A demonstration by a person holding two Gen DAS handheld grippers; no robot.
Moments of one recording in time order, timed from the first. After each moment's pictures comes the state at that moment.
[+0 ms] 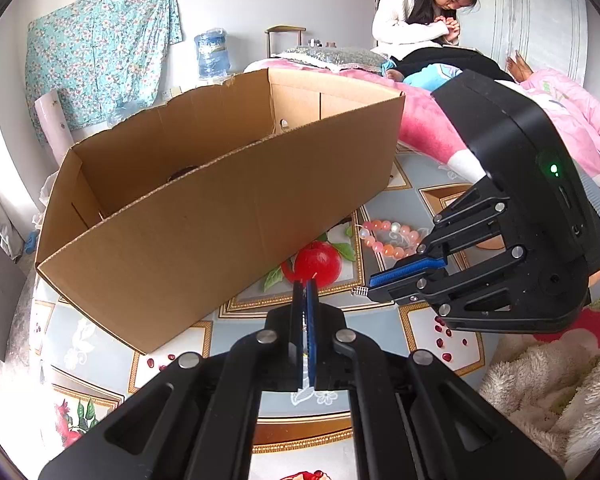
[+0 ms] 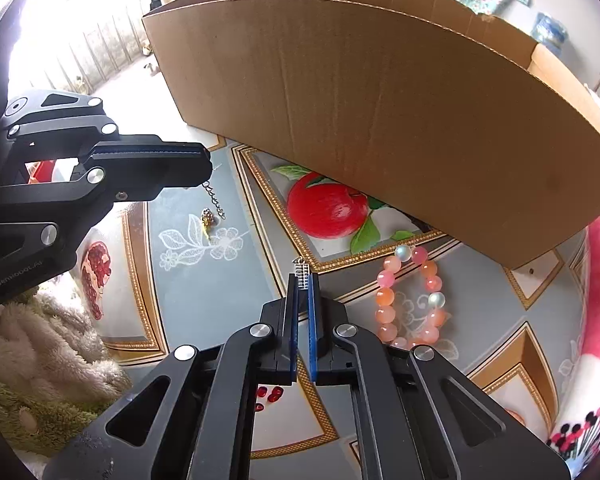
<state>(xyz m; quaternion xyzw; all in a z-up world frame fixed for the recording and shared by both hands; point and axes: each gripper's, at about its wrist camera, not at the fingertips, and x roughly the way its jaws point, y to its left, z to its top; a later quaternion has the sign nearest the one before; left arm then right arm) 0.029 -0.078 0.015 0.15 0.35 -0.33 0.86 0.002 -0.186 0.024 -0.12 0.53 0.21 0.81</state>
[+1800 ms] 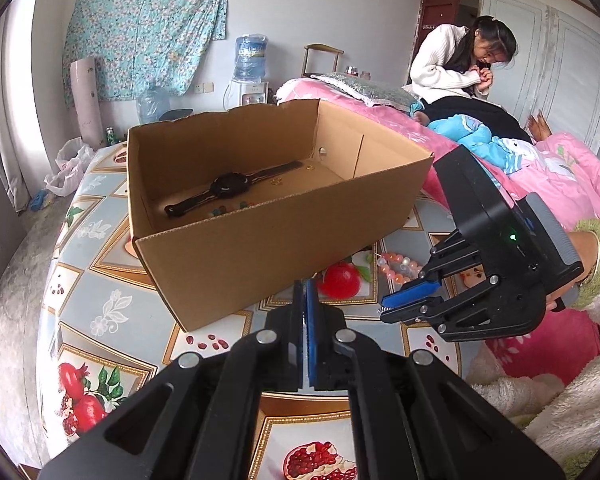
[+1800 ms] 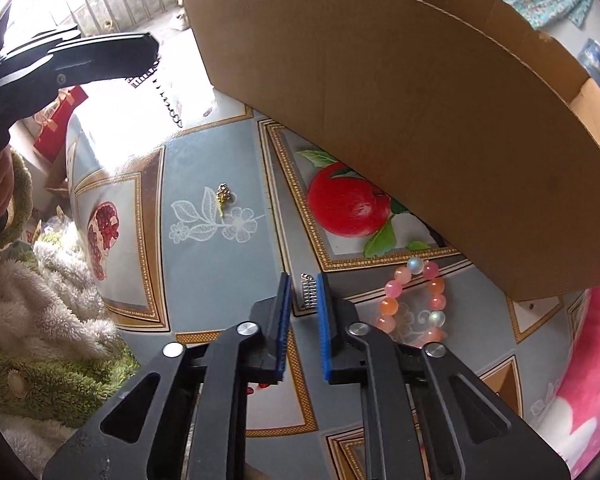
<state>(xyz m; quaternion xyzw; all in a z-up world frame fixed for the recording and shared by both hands) 0.031 -0.025 0.045 0.06 0.35 -0.30 0.88 0.024 -0.176 0.032 -0.19 0.57 0.27 0.75</state>
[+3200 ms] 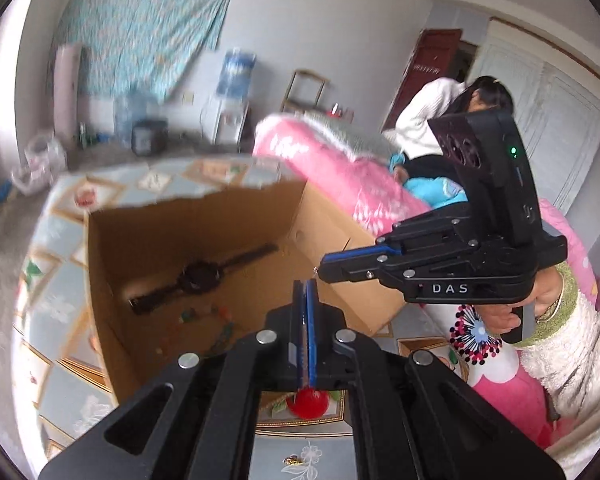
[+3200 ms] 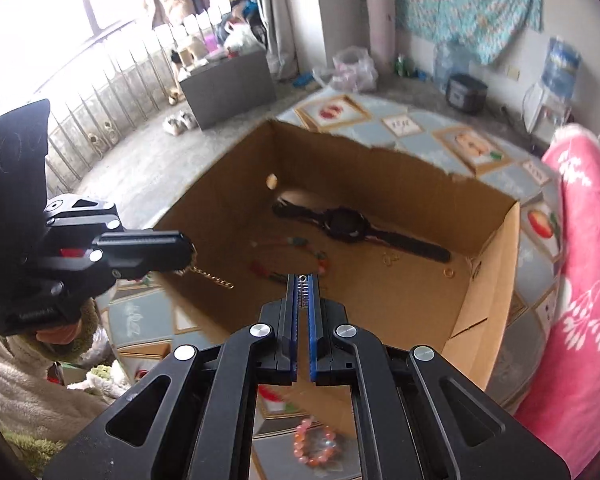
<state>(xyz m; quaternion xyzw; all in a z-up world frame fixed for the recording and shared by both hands) 0.134 -0.052 0.104 -0.04 0.36 -0.36 0.86 0.145 -0.207 0.136 -0.06 0.50 0.28 0.82</state>
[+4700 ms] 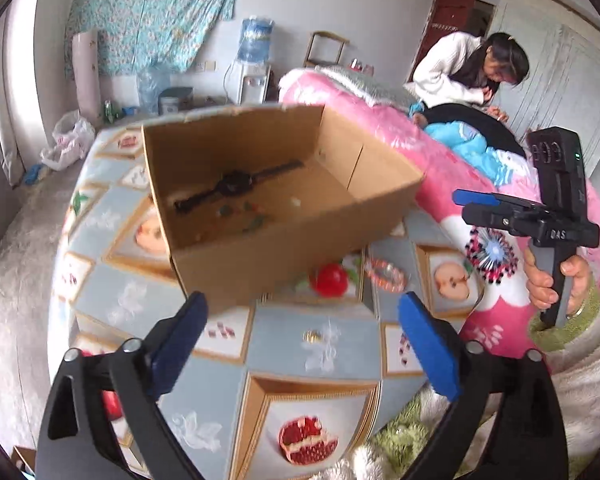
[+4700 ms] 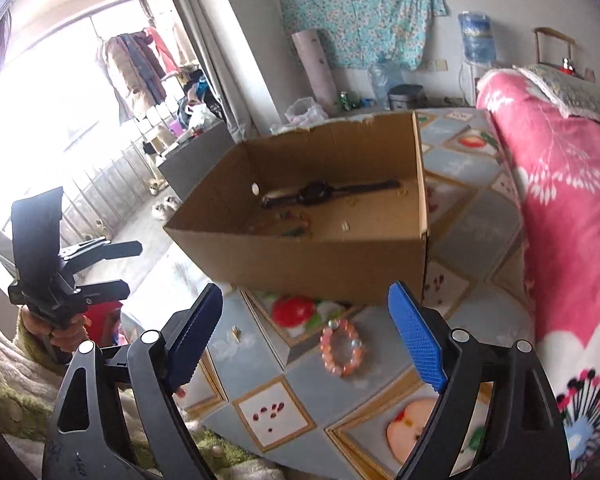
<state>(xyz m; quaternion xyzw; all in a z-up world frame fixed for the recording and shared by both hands) 0.037 -0.007 0.080 0.03 0.41 -0.31 0.86 -0.005 -0.286 0.121 0.10 0.41 0.20 0.89</state>
